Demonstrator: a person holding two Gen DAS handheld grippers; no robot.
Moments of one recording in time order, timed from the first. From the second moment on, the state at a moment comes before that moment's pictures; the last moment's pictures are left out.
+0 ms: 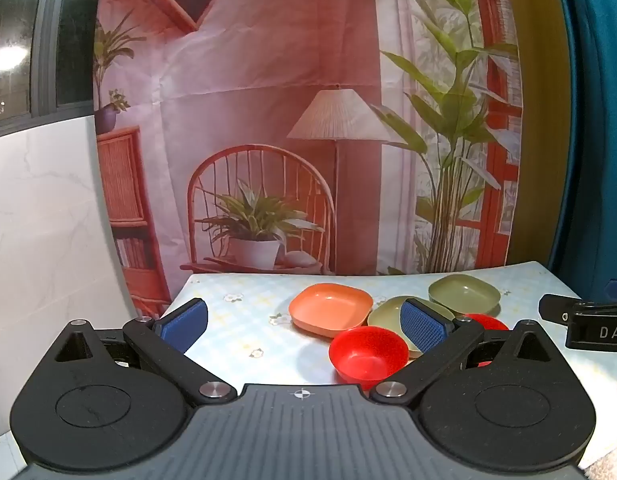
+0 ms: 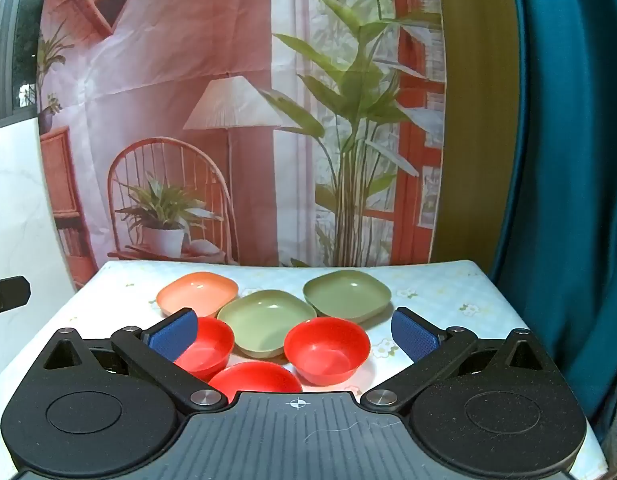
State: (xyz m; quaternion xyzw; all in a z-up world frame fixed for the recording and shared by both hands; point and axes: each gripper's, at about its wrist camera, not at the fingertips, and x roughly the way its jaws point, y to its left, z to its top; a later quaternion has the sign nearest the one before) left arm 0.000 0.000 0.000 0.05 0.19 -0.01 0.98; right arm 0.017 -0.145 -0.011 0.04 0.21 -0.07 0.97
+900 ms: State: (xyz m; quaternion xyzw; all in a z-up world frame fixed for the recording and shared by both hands) left arm 0.002 0.002 0.000 0.05 0.19 -0.01 0.98; right arm 0.015 -0.146 -0.015 0.04 0.21 -0.07 0.97
